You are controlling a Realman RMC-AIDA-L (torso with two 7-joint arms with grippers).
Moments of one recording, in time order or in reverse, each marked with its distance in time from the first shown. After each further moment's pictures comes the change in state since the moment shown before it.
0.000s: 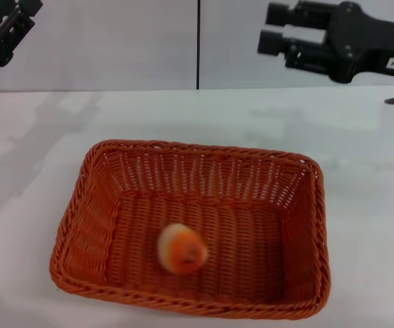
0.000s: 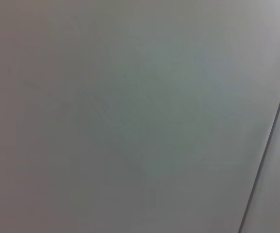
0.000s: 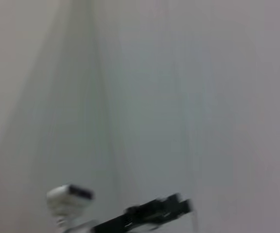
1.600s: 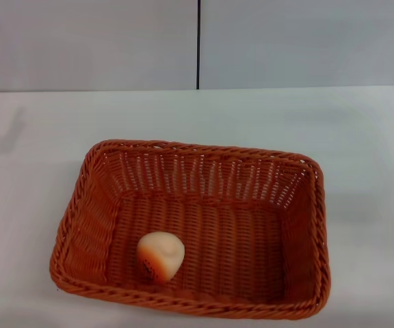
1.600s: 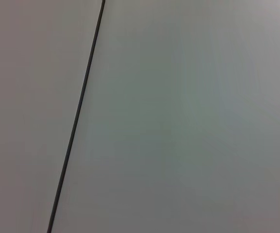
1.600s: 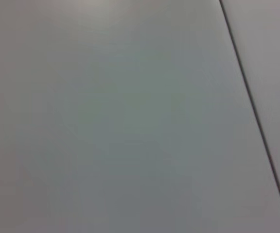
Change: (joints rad) left arm 0.163 -0.004 -0.049 -0.037 -0.259 0.118 0.429; right arm -0.059 0.016 0.183 0.738 0.911 0.099 -1.106
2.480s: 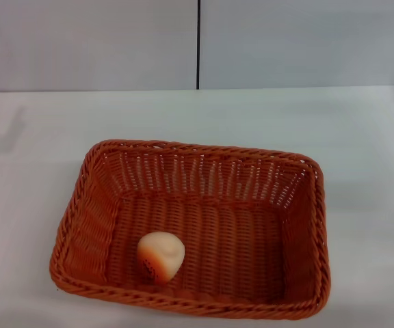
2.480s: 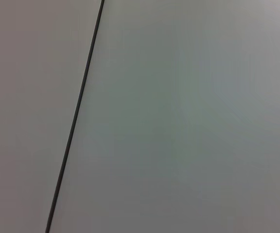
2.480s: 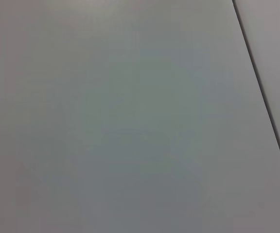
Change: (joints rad) left arm -0.004 0.012 0.006 -0.012 0.002 0.001 -0.005; right arm 0.036 0.001 0.006 0.006 0.001 0.056 -0.015
